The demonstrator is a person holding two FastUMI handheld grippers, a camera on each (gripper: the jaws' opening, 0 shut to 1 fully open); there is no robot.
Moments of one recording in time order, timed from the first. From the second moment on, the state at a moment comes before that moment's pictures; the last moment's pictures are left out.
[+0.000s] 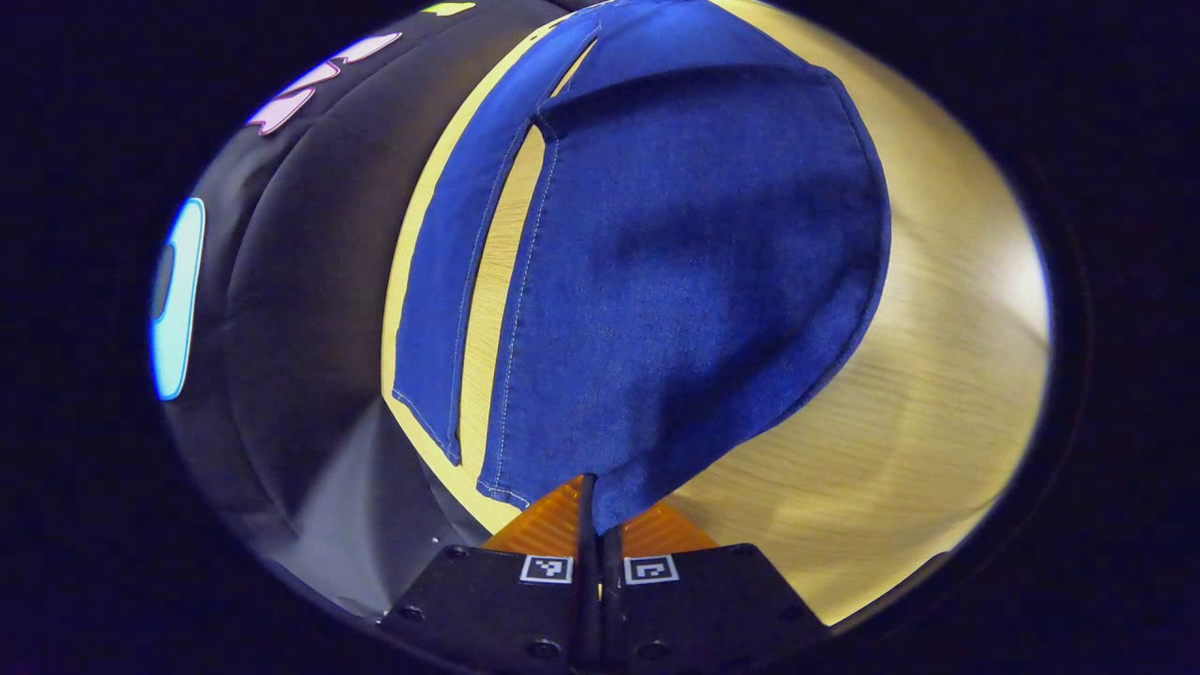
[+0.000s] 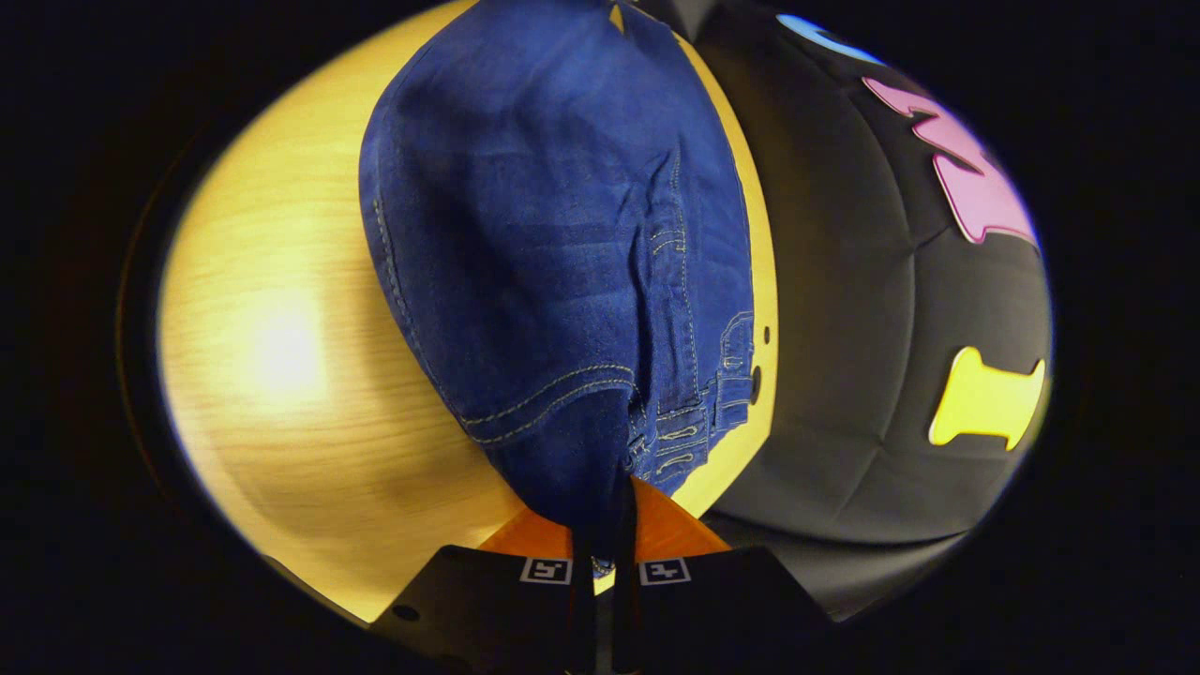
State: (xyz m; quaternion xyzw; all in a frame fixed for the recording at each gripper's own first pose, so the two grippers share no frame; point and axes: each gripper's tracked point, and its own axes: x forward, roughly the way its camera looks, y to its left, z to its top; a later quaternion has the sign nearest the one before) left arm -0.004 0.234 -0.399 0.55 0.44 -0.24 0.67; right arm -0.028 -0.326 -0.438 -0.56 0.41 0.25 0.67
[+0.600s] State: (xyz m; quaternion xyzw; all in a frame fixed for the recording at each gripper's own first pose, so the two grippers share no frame) left arm 0.007 0.201 -0.336 0.30 0.53 -0.29 0.74; right arm 0.035 -0.329 -0.348 -0.48 0.42 0.20 0.74
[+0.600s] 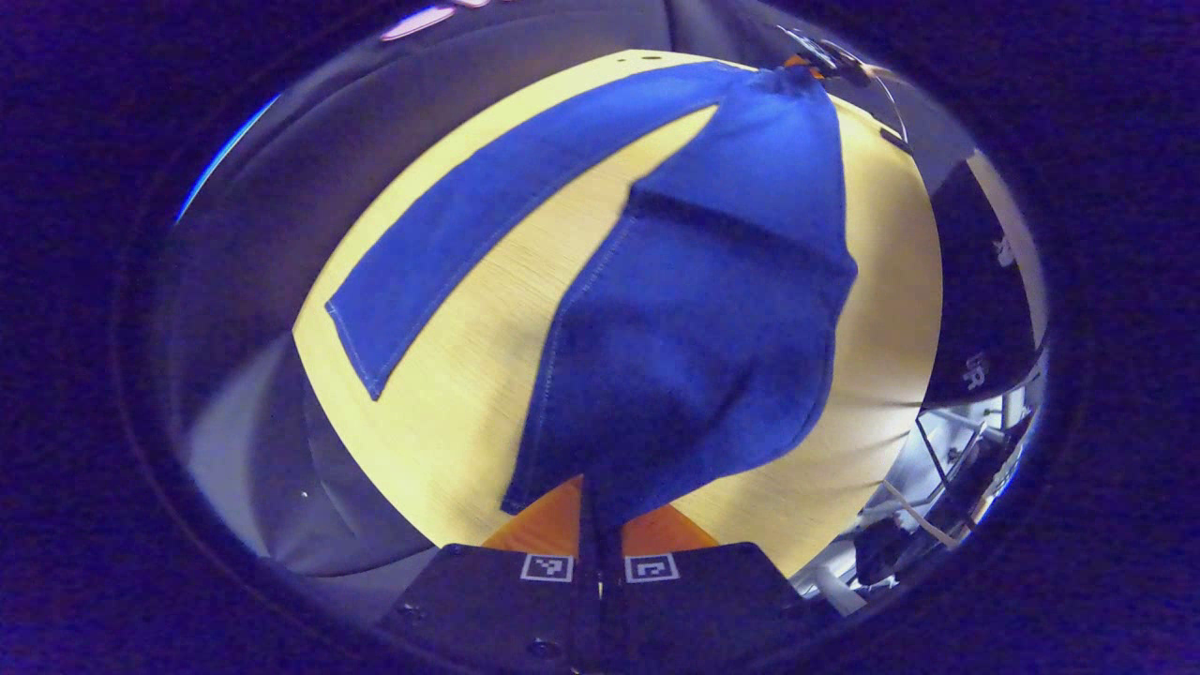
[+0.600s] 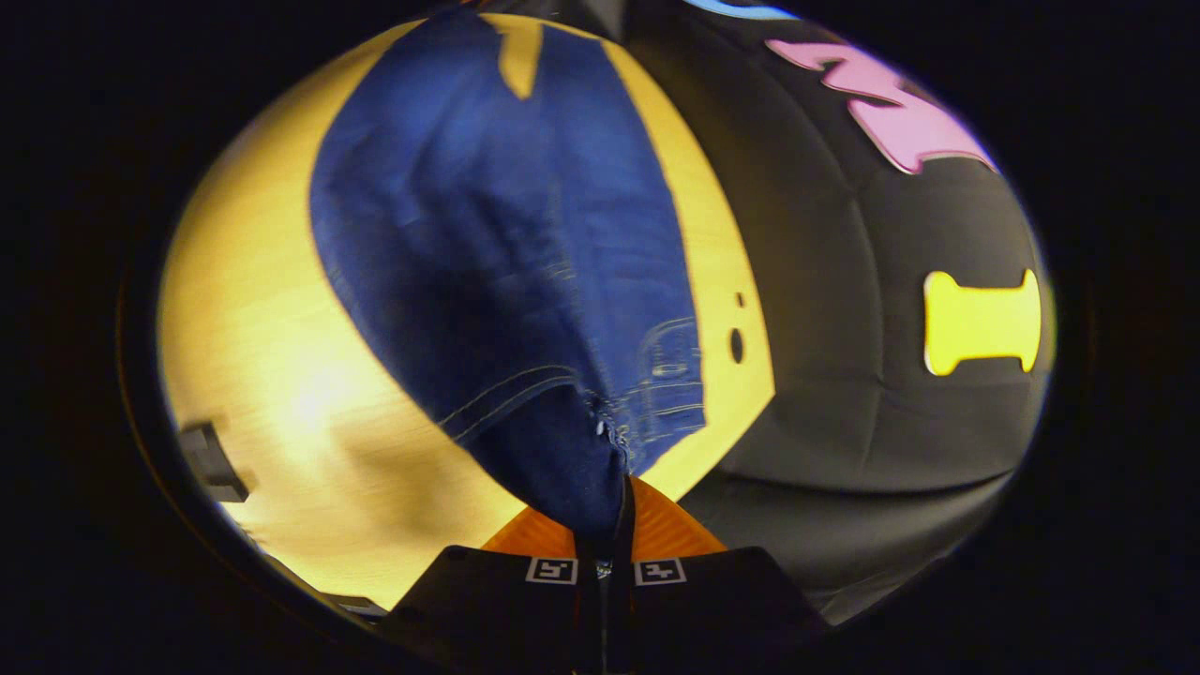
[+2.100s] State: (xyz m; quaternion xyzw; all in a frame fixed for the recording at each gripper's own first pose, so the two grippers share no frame) left arm 0.186 0.113 -0.032 -0.07 0.33 0.00 0.94; right arm 0.208 -0.358 -0.152 0.10 0.37 -0.21 0.90
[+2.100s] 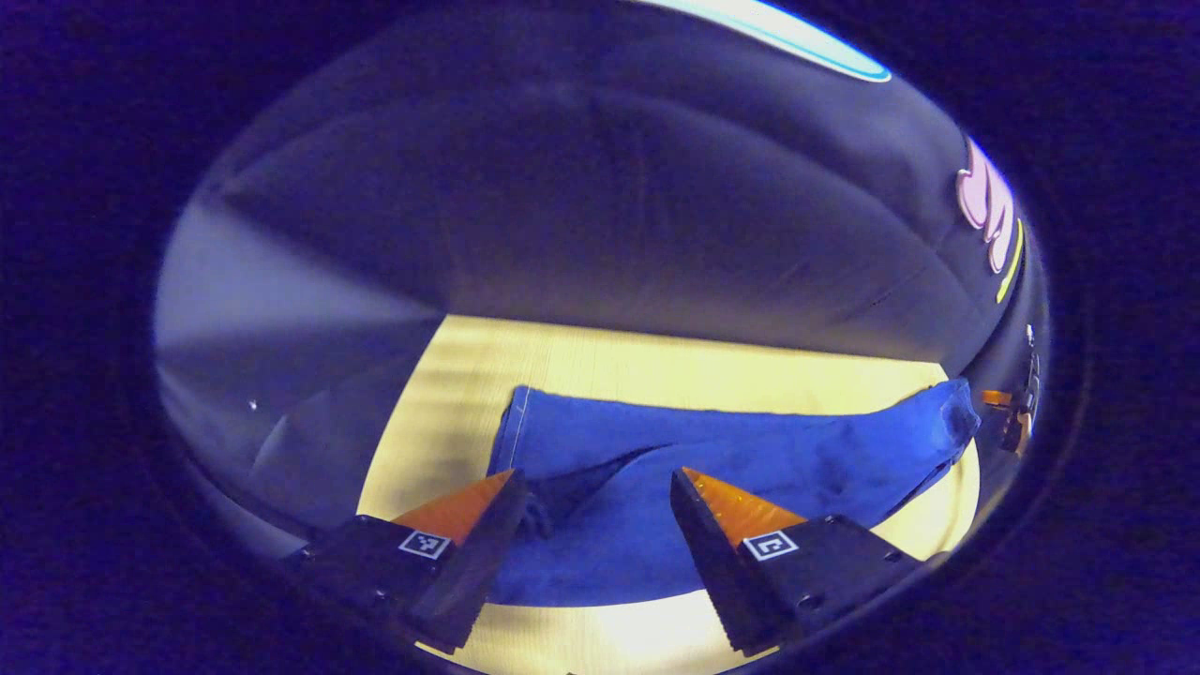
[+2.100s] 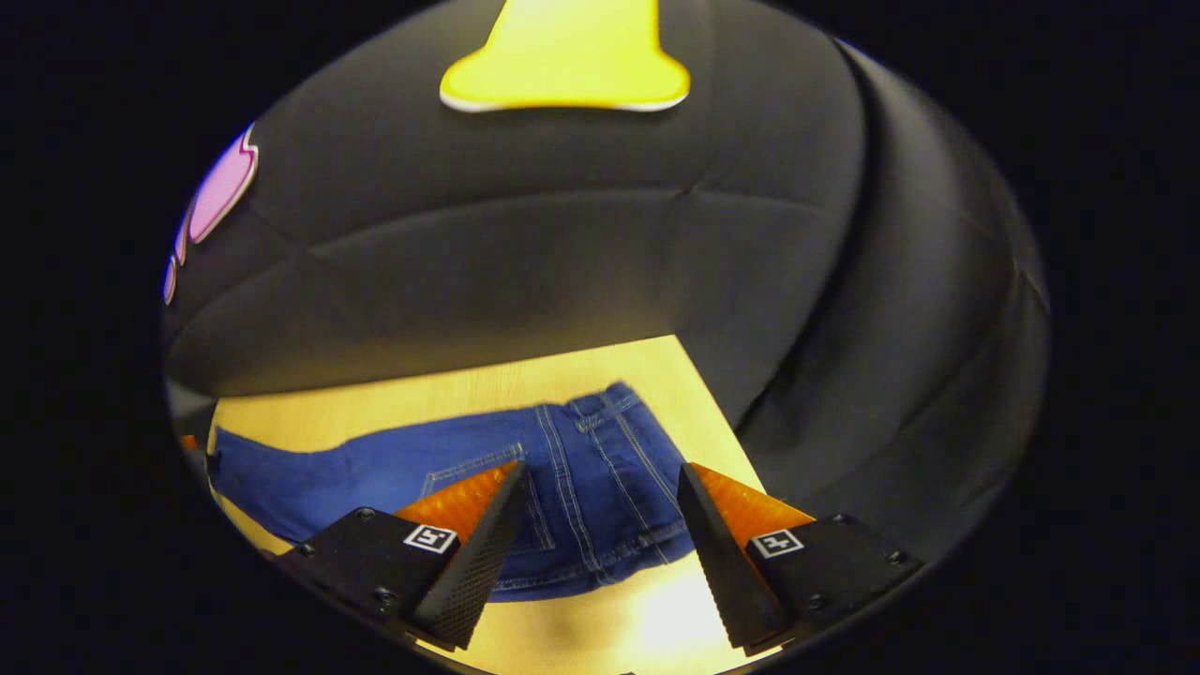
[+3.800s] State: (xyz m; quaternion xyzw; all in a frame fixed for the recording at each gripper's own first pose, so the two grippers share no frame) left arm 0.084 -0.036 0.065 -0.11 0.19 -0.03 0.97; right arm 0.205 -0.324 -0.041 0.17 0.16 -0.22 0.95
